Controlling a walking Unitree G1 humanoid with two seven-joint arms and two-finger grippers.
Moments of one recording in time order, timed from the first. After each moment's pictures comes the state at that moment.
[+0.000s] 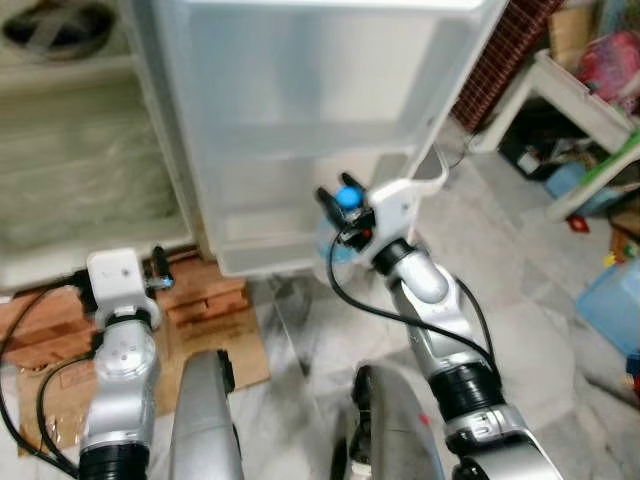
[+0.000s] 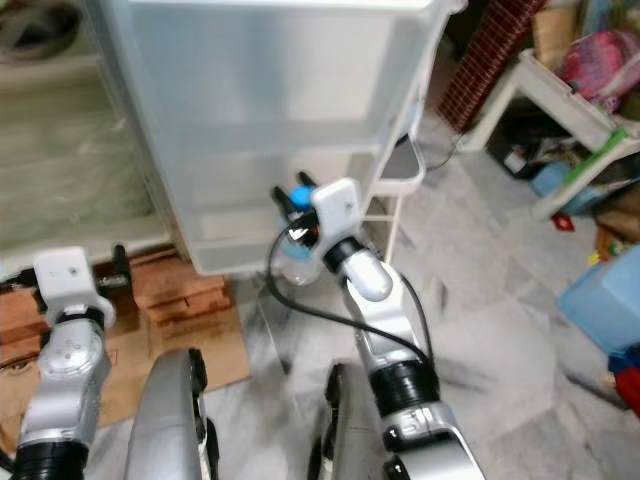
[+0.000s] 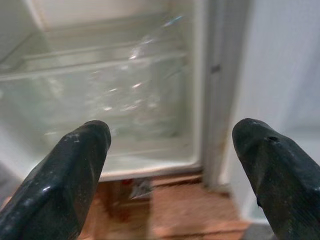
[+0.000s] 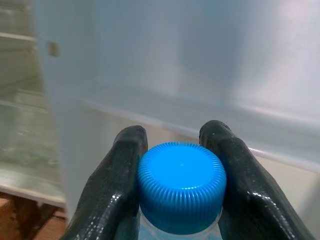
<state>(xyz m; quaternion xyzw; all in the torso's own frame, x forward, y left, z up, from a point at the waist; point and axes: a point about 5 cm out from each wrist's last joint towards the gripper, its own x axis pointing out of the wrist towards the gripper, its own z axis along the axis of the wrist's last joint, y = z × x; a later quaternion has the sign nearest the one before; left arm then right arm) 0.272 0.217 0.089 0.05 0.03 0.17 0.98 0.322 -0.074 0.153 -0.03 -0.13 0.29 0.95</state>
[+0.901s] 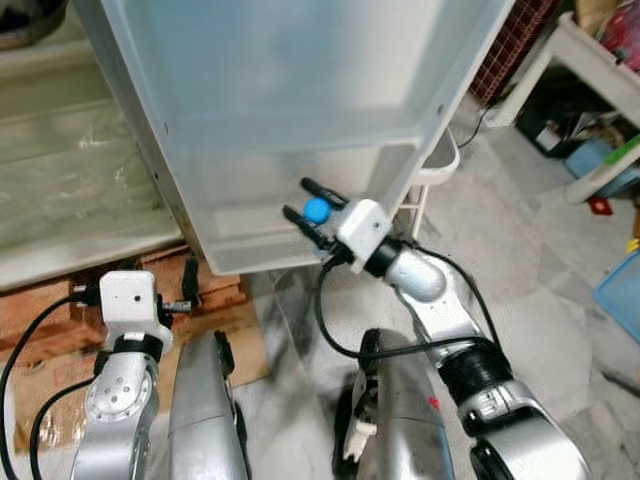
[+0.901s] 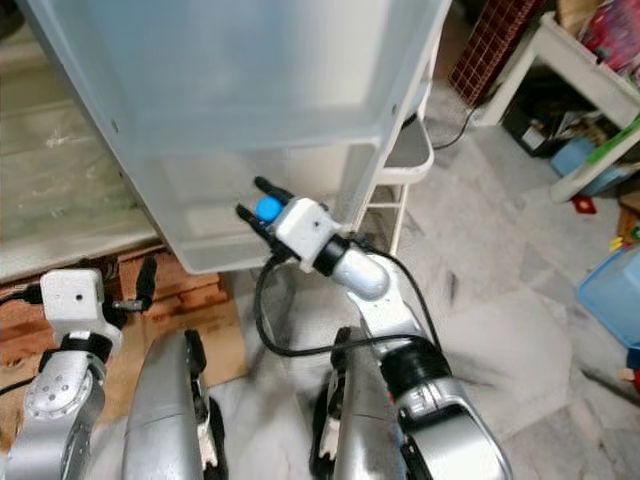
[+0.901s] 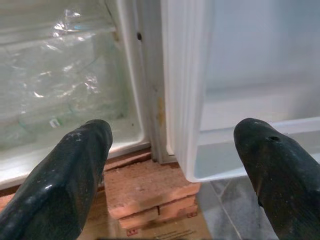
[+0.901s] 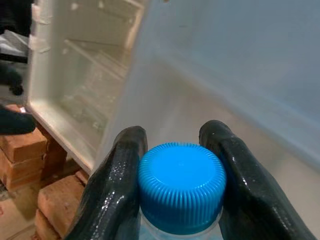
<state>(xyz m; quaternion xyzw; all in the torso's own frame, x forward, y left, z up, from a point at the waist) 0.226 0.205 0.108 0.05 0.00 0.04 1.00 0.317 -0.046 0.159 -0.20 -0.24 0.45 0.84</state>
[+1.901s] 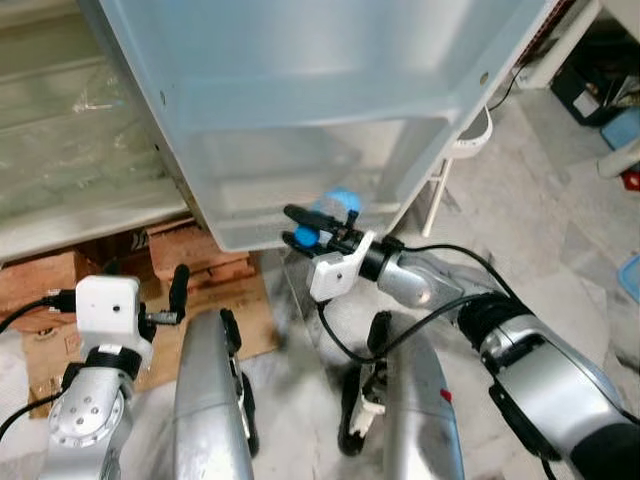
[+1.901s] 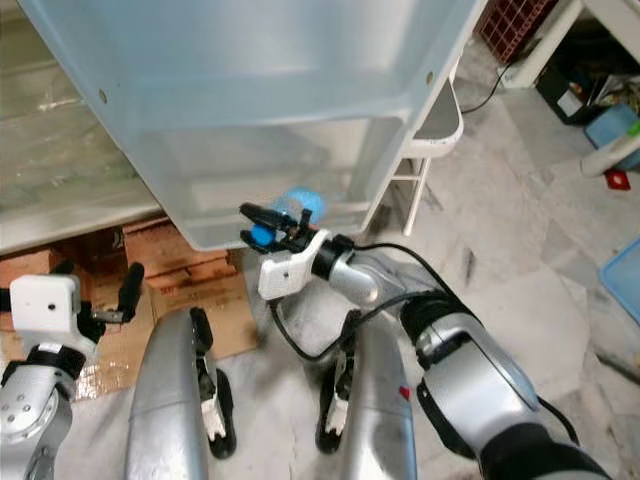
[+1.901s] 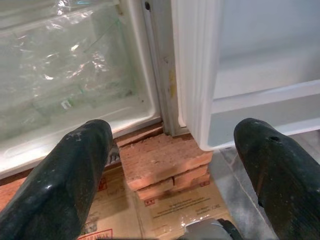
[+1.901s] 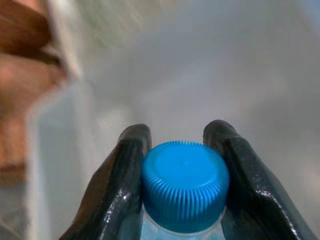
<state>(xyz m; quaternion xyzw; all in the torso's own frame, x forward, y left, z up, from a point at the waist) 0.204 0.210 0.122 0.08 0.02 0.02 1.00 0.345 -0.067 0.137 -0.49 -0.28 0.35 0.75</state>
